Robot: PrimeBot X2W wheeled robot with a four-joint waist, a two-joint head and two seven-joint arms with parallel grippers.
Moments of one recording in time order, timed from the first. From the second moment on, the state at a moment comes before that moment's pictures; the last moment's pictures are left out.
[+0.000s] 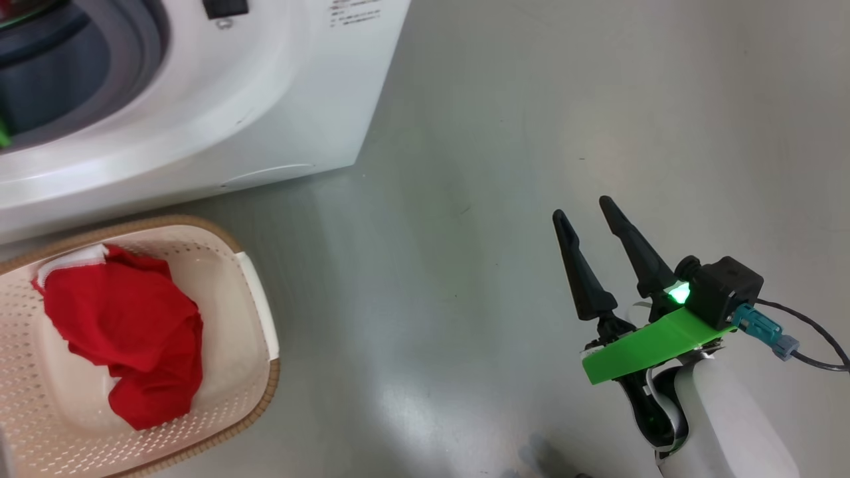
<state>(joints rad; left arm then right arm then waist) -1.30 0.31 -0.02 1.31 -0.14 0.10 -0.21 -0.35 -0.08 0.18 0.20 0.36 0.13 -0.25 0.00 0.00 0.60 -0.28</state>
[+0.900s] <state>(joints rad) -0.85 0.12 0.03 0.77 -0.19 -0.02 -0.25 -0.26 -0.13 0.11 0.21 0.35 0.13 -0.25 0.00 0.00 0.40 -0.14</state>
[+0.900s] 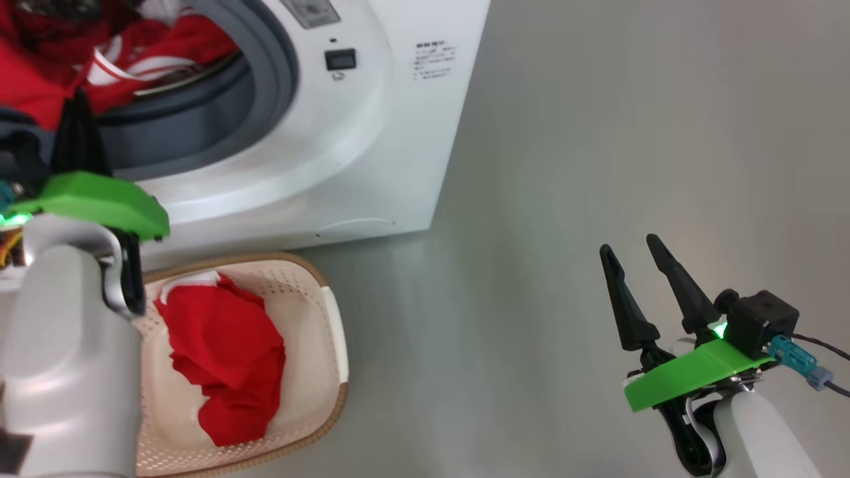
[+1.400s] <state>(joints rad) -0.60 0.06 0.06 0.49 -0.16 -0.08 -0.25 -0.18 -0.16 0.08 0.21 0.35 0.13 -0.25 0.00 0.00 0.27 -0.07</state>
